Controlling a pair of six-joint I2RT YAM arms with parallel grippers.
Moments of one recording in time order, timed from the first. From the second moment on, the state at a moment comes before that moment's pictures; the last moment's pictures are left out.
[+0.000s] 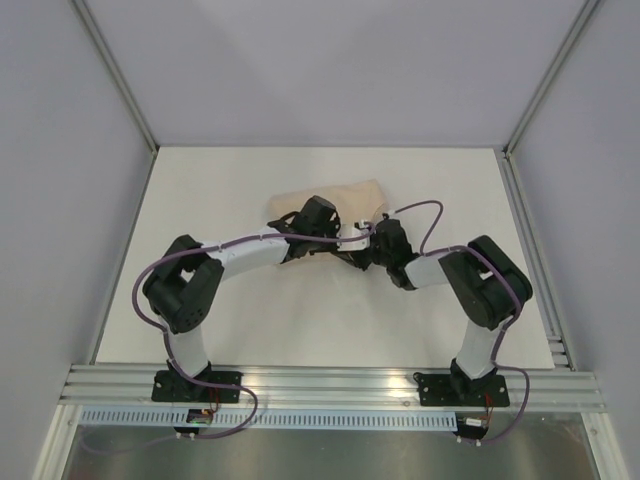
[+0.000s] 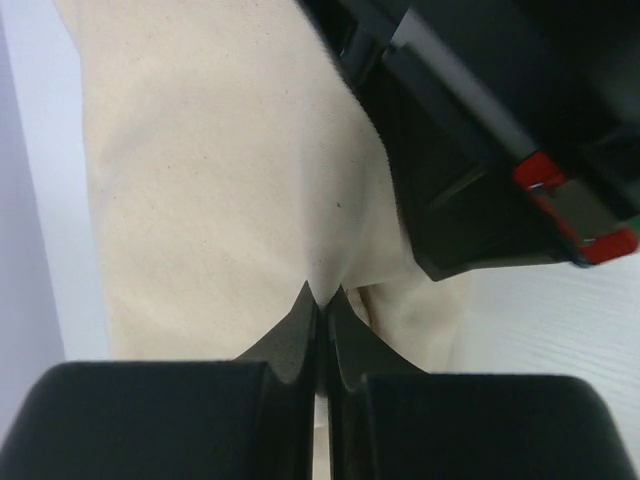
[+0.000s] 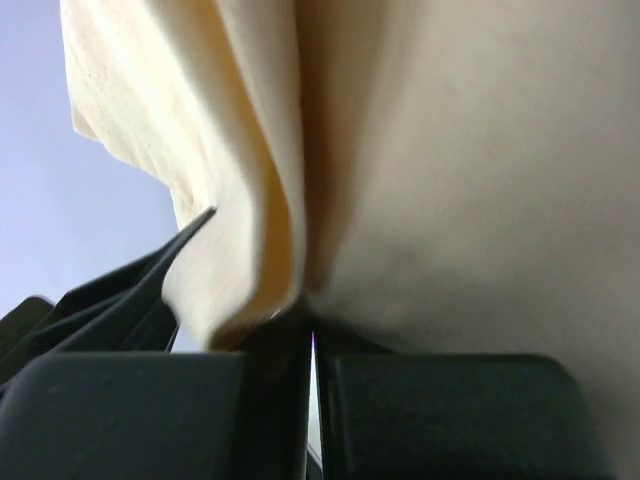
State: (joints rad) left arm -0.74 1.82 1.22 -0.21 0.05 0.88; right arm 0.51 1.84 0.73 0.60 -0.28 1.30
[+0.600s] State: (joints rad) left arm -0.75 1.78 1.09 -0.03 -0.01 0.91; right arm 0.51 1.81 0.73 0.65 -0.29 1.35
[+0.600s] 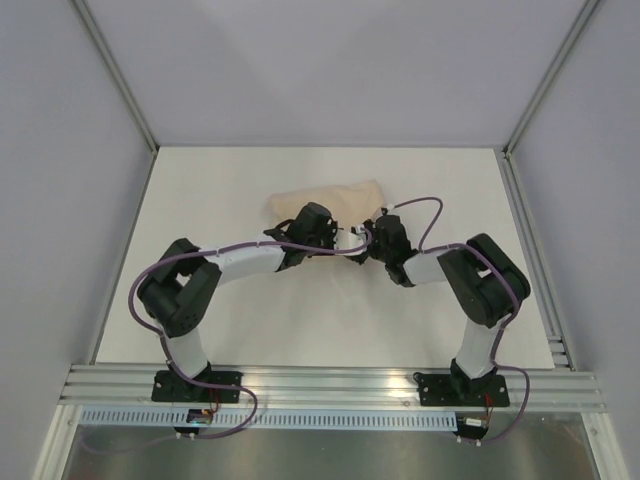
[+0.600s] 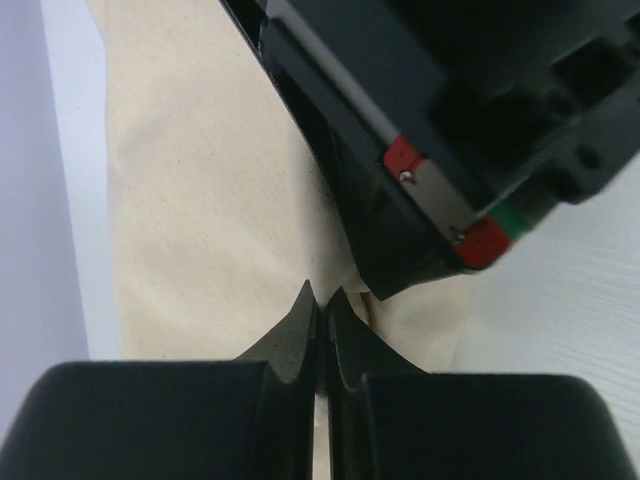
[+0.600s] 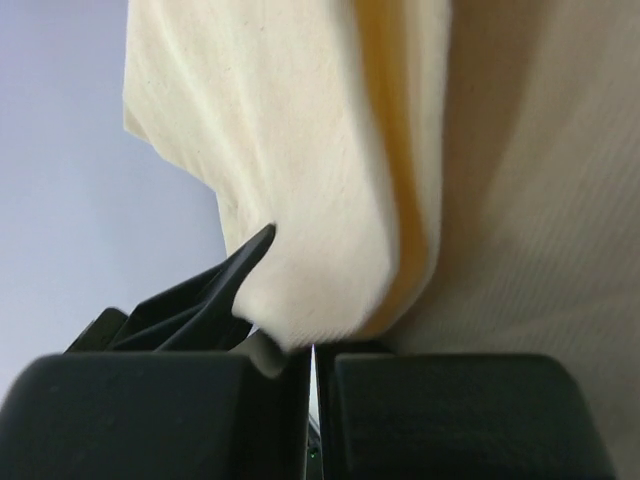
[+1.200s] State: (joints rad) left arm -0.73 1.73 1.18 -0.34 0.14 0.90; right arm 0.52 1.93 0.73 0.85 -0.20 1.38
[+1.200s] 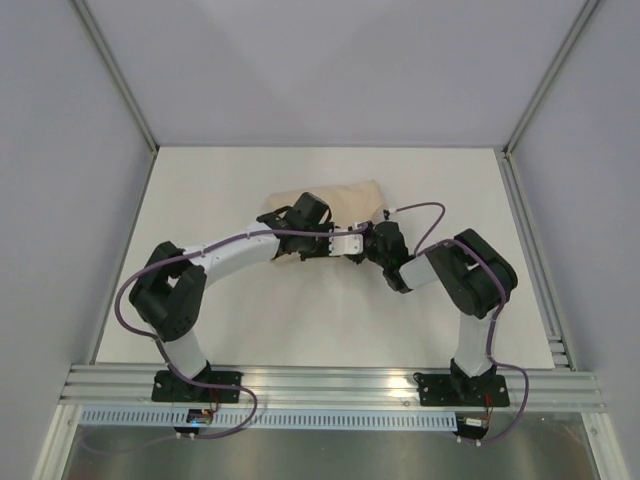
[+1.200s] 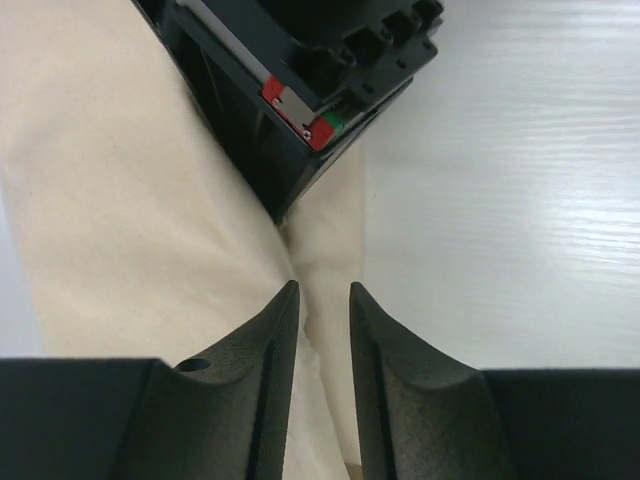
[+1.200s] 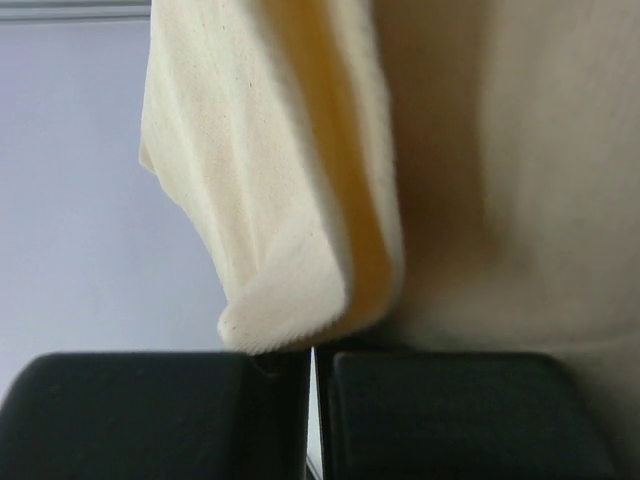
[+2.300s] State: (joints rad) left arm -0.69 1.86 1.35 -0.38 0.00 0.51; right arm 0.51 1.49 0.61 0.30 -0.24 1.08
